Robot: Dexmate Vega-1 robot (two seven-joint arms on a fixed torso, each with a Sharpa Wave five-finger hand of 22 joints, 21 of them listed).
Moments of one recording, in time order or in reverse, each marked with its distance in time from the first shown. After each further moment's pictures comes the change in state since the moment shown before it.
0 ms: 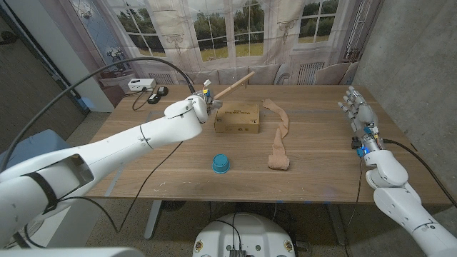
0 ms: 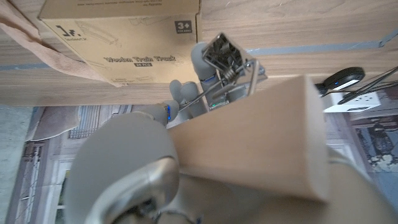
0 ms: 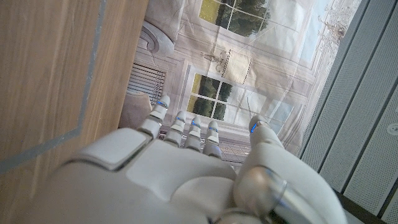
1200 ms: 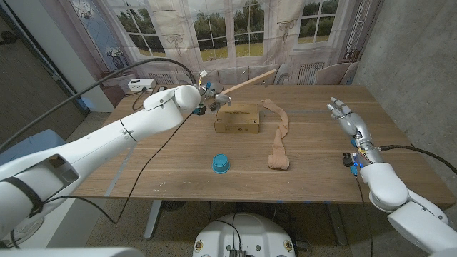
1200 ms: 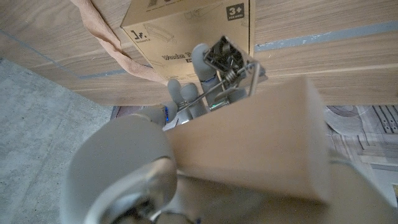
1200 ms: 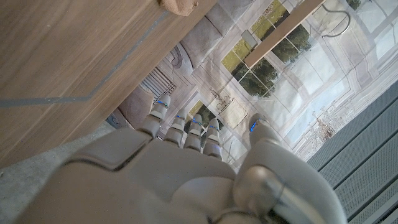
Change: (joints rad) left arm 0.047 0.062 -0.168 0.070 -0.009 -0.423 -0.279; left_hand -0.053 -0.024 0.013 -0.004 0.037 0.039 -0.006 0.038 0.004 -0.005 -0.005 0.026 -0.002 -0.005 -0.005 0.038 0.006 -0.027 0.006 0.049 0.000; right arm -0.317 -0.159 0.028 -0.480 -0.446 -0.383 -0.397; right_hand 0.025 -0.007 0.007 -0.023 0.000 0.003 0.004 0.000 0.000 0.012 -0.002 0.000 0.000 0.011 0.000 -0.005 -0.004 0.004 -0.004 -0.004 0.000
